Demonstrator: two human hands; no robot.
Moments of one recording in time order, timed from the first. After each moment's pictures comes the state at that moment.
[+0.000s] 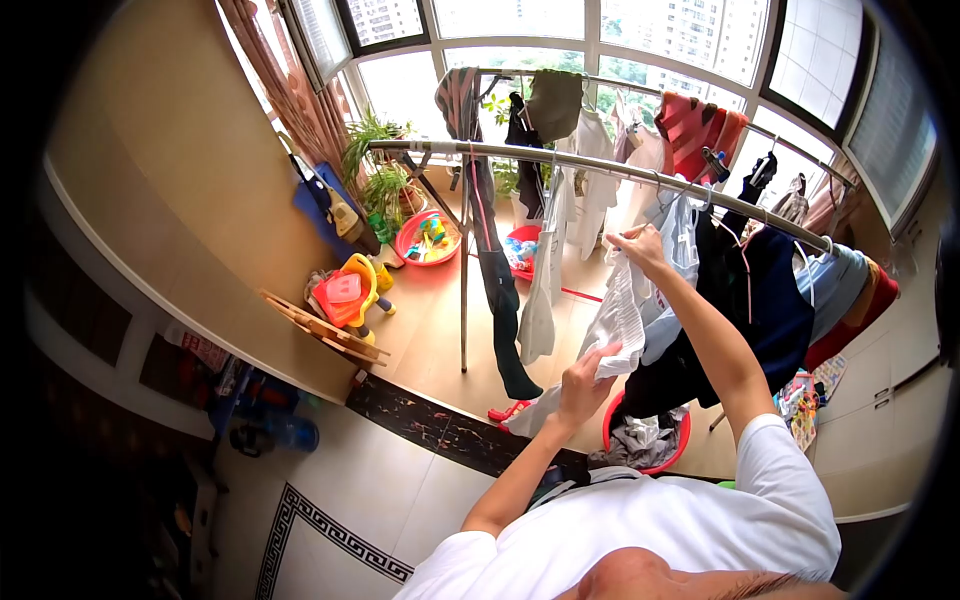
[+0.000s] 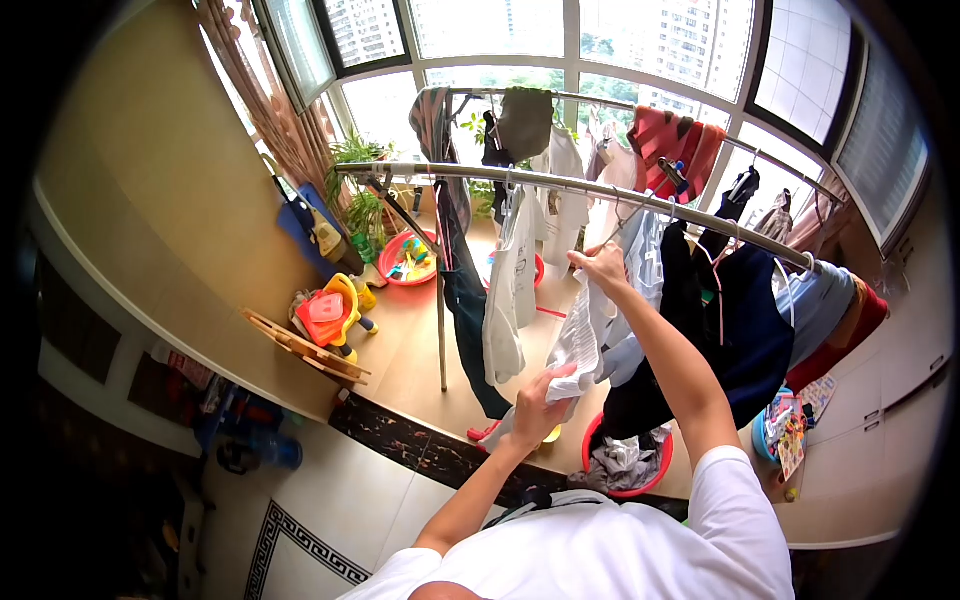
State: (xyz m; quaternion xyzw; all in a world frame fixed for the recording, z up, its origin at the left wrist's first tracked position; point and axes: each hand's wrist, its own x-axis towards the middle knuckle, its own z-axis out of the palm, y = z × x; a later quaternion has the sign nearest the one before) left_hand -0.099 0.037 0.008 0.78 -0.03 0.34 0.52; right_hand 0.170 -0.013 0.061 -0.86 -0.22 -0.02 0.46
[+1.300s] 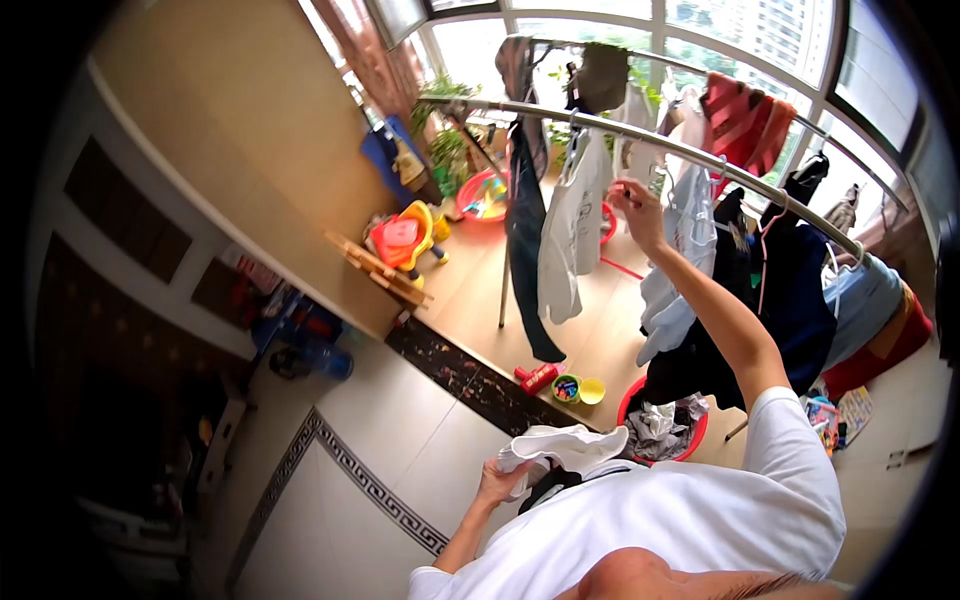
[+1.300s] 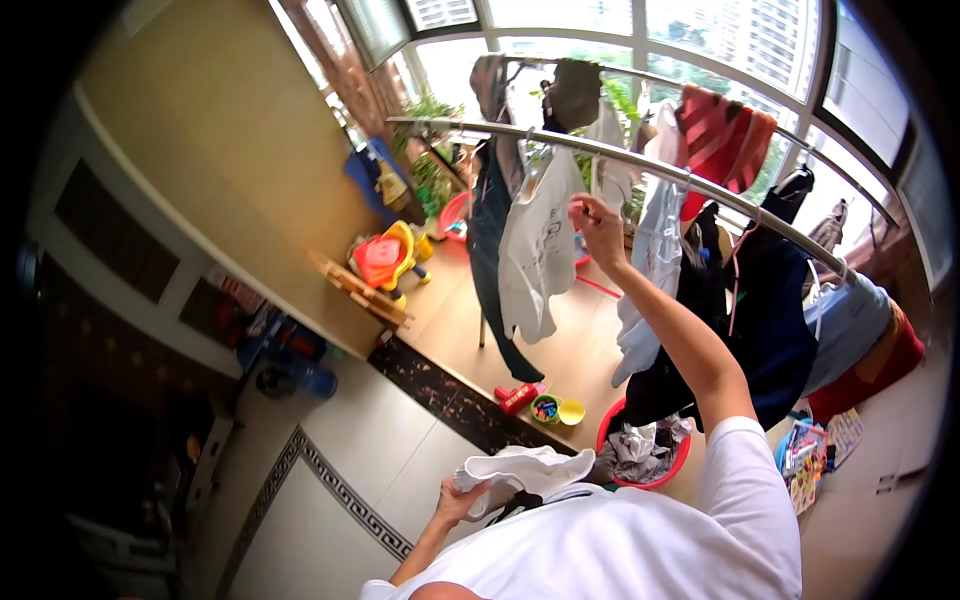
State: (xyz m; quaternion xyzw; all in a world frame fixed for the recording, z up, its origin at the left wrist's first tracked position) left_hand -0.363 -0.045 -0.082 0.62 0.34 0.16 0.69; right_hand 0.161 0.012 0.038 -0.57 -0.40 0.03 0.72
